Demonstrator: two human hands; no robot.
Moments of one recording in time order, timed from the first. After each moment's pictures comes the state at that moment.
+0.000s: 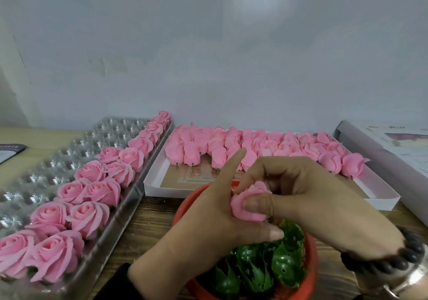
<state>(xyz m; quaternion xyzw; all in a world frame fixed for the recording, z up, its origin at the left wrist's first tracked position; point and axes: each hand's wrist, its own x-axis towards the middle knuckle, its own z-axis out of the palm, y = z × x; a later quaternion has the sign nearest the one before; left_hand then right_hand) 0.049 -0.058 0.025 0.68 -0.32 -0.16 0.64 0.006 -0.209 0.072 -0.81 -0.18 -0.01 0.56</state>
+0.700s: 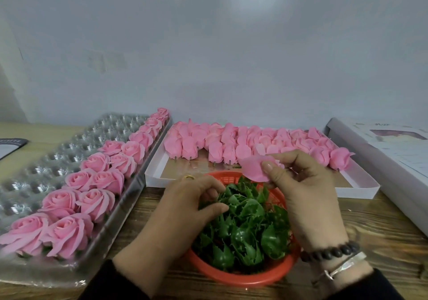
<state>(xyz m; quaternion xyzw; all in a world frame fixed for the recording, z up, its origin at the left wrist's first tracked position) 0.045 -0.029 0.019 0.87 -0.28 0.05 0.41 0.002 -0.202 0.030 -0.70 0.02 -0.29 0.65</state>
